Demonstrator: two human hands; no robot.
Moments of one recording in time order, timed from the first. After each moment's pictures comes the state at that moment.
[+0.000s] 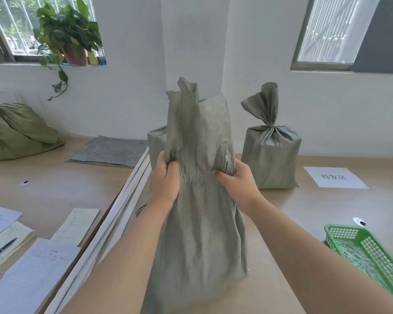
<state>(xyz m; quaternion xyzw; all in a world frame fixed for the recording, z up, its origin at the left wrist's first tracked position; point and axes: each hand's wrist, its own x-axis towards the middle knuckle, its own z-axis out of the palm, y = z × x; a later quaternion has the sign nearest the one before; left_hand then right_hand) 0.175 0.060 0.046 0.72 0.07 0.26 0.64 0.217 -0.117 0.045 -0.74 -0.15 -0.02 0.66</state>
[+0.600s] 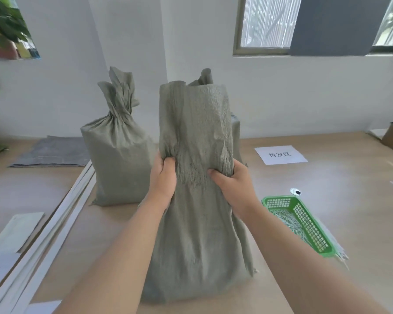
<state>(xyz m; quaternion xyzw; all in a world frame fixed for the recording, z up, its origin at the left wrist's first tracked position) 0.176 -0.142 0.042 0.68 0.04 0.20 0.71 0.166 -0.309 0.038 -0.70 -0.08 -0.07 0.71</state>
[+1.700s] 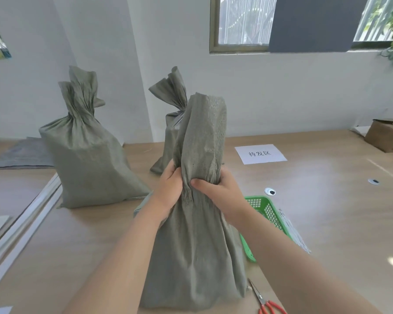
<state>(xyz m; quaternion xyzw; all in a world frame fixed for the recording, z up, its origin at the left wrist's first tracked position) 0.187 -0.288 0.025 0.70 -0.04 0.02 0.71 0.177 -0.438 0.024 -0.70 -0.10 0.02 0.70</state>
